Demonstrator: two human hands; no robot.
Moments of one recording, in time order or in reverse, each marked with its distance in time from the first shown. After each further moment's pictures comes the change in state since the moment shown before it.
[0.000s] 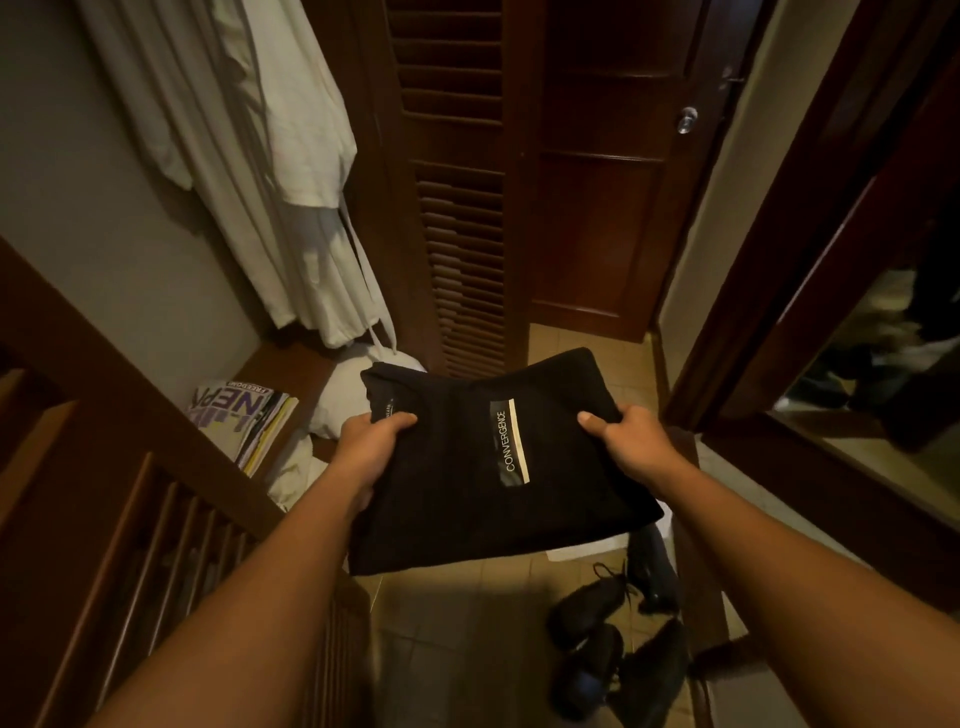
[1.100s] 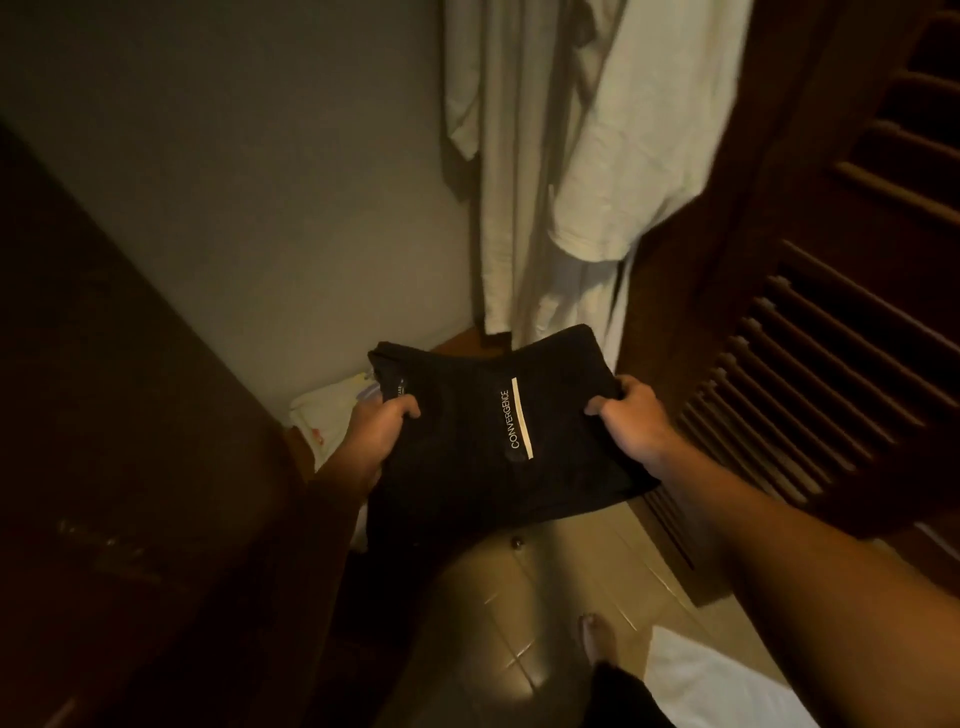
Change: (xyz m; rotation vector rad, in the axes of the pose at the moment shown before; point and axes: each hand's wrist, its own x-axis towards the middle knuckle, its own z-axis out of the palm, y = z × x) left_hand 0.330 0.109 -0.160 -0.343 0.671 -0.197; right_hand 0.423 -0.296 0.298 -0.259 -0.583 -0.251
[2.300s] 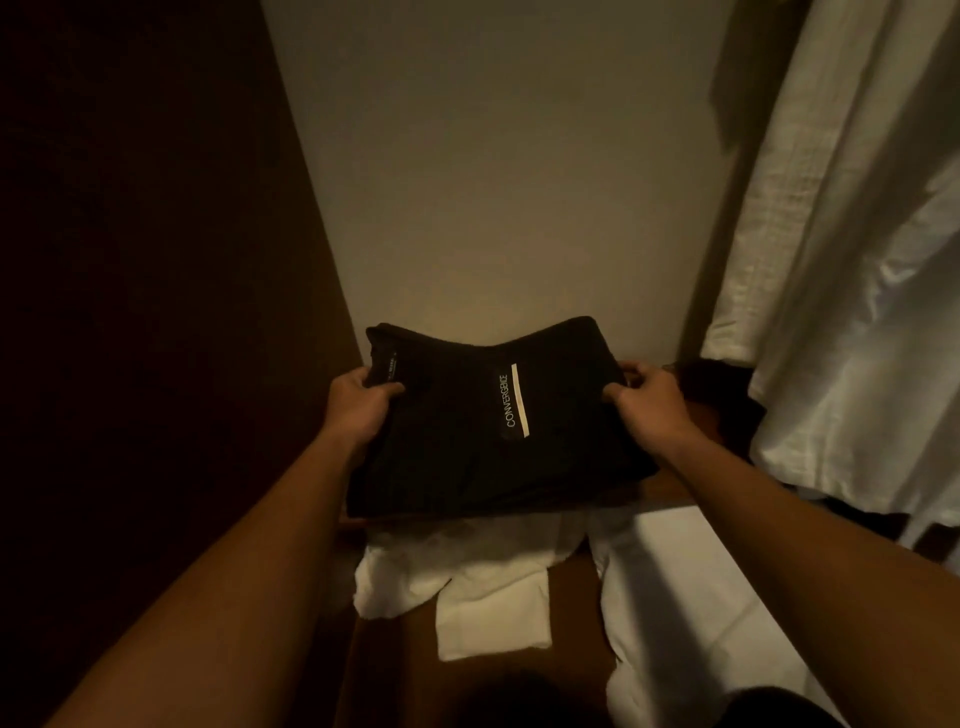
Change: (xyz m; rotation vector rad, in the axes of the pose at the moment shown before) left_hand 0.346 -0.262 -0.028 -0.210 0.554 0.314; right_hand 0.365 0.135 0.310 0.010 -0.289 -0.555
